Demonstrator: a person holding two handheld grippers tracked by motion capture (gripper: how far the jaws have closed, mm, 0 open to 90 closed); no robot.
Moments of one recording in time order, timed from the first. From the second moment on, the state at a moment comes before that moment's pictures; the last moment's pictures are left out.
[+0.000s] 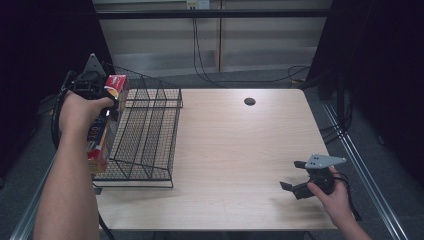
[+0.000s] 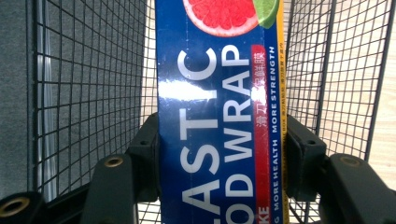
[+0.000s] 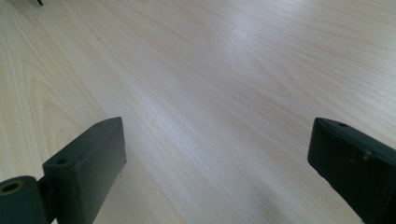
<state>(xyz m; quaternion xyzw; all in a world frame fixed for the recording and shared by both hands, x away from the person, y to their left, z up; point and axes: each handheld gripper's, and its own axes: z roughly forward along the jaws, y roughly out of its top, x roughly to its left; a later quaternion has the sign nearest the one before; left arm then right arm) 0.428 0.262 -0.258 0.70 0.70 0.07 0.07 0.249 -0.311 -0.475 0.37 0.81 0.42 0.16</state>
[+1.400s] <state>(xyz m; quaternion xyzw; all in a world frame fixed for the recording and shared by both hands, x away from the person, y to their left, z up) 0.444 0.265 -0.287 0.69 0.72 0.06 0.05 0.249 -0.309 -0.476 0.36 0.82 0.42 0.15</state>
